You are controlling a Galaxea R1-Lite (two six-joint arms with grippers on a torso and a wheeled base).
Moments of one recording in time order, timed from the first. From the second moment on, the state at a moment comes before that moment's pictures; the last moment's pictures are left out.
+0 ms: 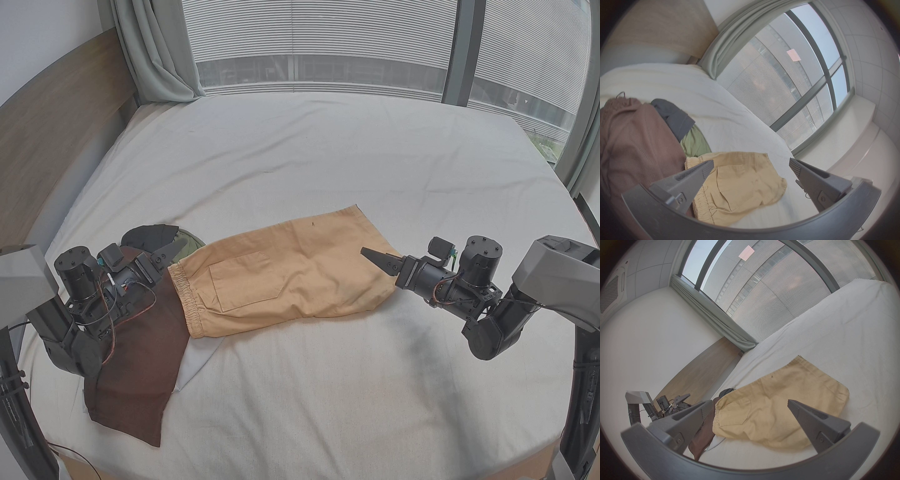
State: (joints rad) left arm -0.03 2.11 -0.61 -1.51 -0.43 -0.67; right arm 0.32 2.28 -0.91 -1.39 0.43 0.54
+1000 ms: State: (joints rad) left arm 0.01 2.12 -0.54 -1.51 -0.52 0.00; right arm 0.31 2.33 -0.84 -1.28 0.43 0.54
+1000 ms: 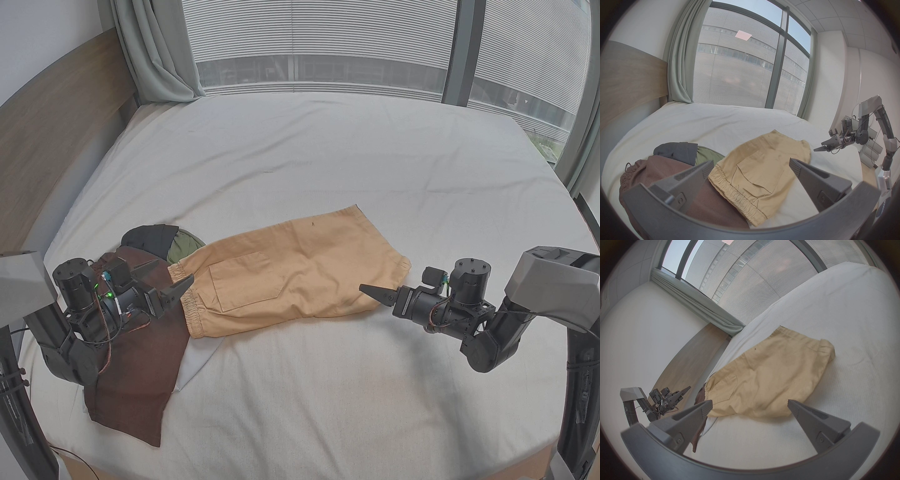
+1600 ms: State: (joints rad) left arm 0.01 2.14 -0.54 -1.51 -0.52 0.00; right arm 0.32 2.41 -0.86 -1.26 0.43 0.54
